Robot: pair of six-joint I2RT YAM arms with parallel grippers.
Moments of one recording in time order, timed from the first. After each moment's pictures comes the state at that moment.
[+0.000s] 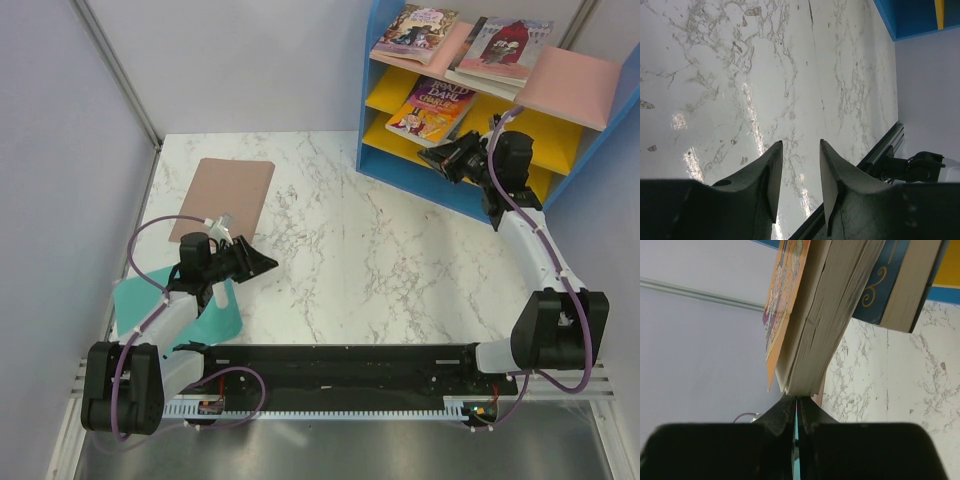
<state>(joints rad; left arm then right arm) -0.07 1.07 0.36 0.17 0.69 -0.62 -0.03 1.40 1.15 0.04 -0.59 1.02</state>
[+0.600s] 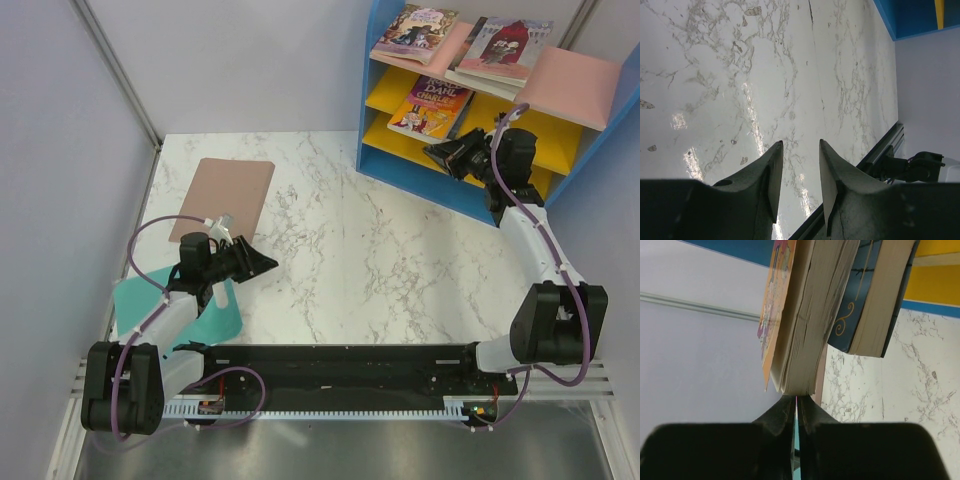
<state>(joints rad) -0.07 1.07 0.36 0.17 0.69 -0.62 -0.06 1.44 1.17 0.05 -0.57 1.02</state>
